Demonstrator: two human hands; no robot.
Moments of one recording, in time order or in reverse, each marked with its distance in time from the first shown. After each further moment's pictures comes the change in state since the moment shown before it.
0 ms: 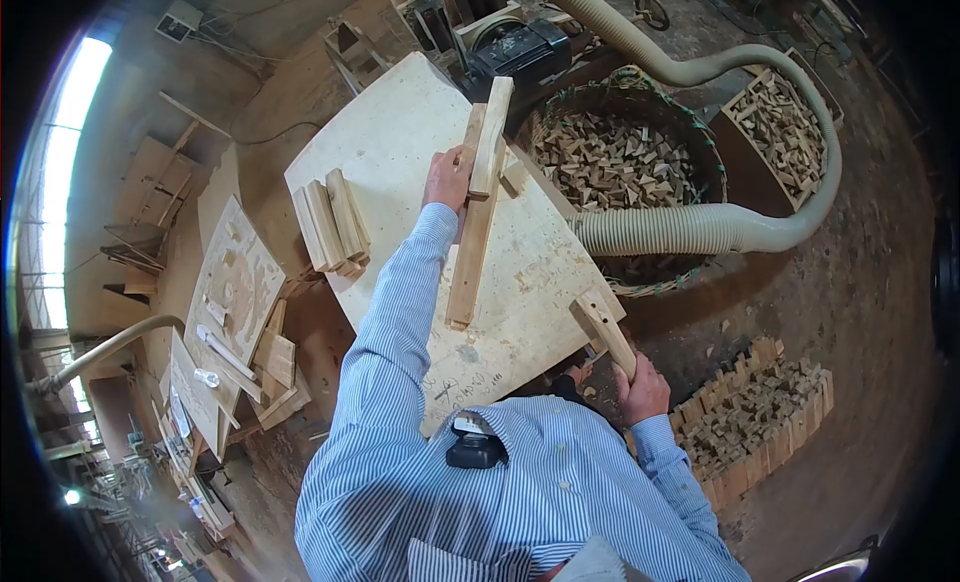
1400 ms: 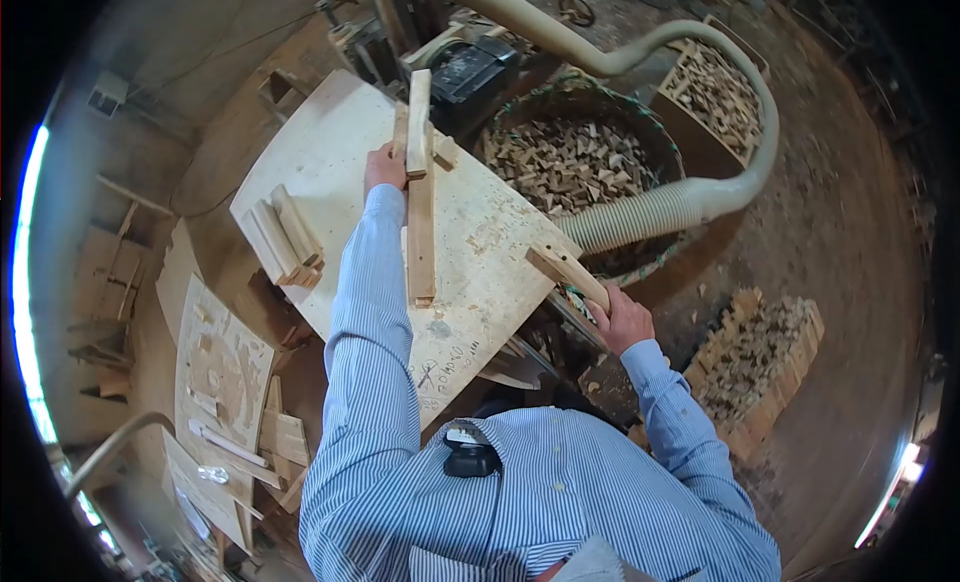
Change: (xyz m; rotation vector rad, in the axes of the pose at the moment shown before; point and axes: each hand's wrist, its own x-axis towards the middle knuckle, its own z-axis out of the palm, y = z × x) left_hand 0.147 -0.075 -0.010 -0.015 -0.101 -0.086; right_hand 0.105 -0.094 0.014 0.024 0.059 0.083
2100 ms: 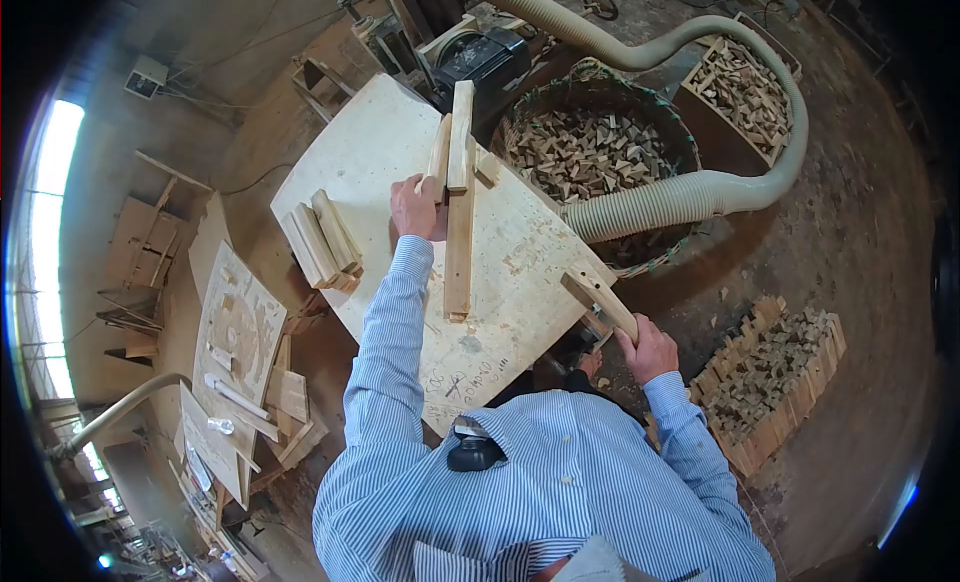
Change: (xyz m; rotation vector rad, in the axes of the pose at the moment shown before) left_hand -0.177 0.039 -0.014 0.044 0.174 0.002; right_hand -0.083 0.071 -0.027 0.002 -0.036 -0.047
